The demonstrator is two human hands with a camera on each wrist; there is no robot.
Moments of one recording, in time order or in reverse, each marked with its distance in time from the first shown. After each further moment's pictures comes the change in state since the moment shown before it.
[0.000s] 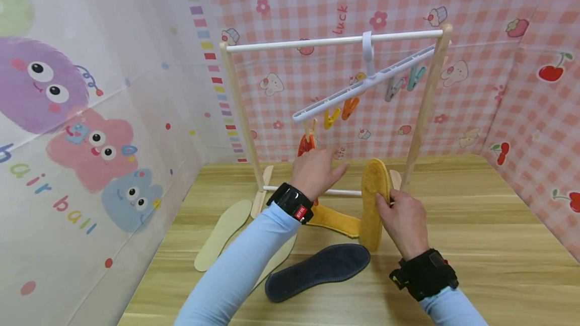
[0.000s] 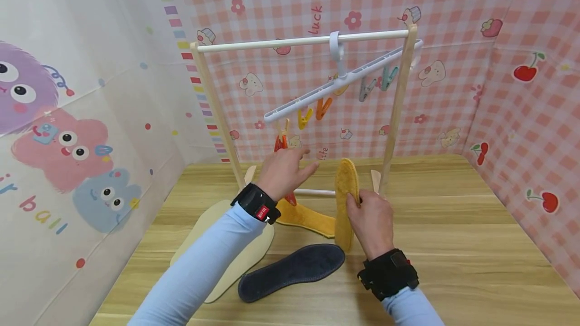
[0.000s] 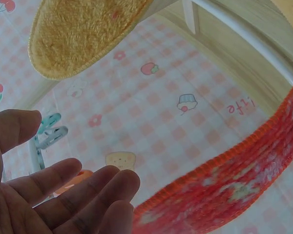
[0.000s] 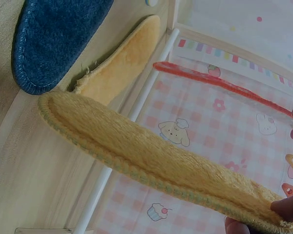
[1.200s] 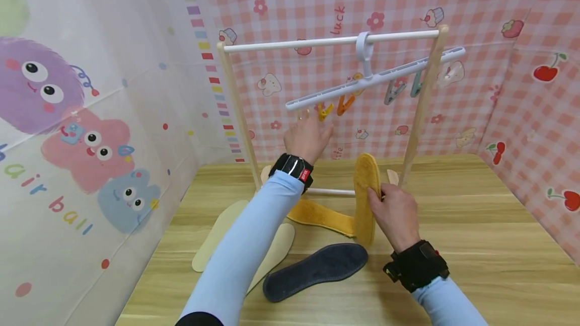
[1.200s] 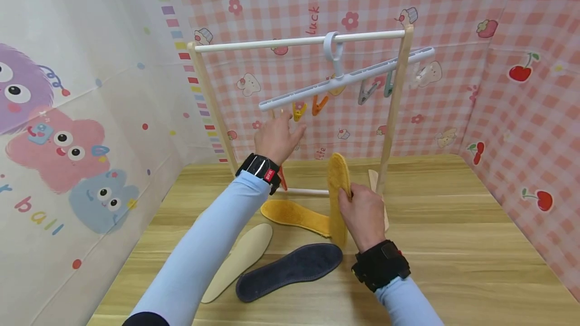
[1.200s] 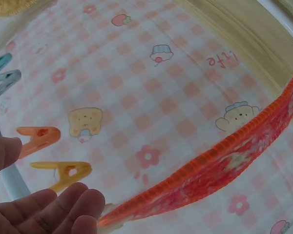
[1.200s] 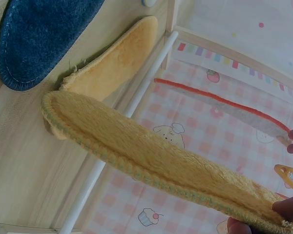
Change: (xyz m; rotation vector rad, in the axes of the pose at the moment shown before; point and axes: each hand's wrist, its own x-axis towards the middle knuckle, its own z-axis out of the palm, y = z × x) left_hand 0.060 -0.017 -0.007 0.005 0.178 -0.241; right_hand 0.010 -0.011 0.003 -0.021 -0.033 -0.004
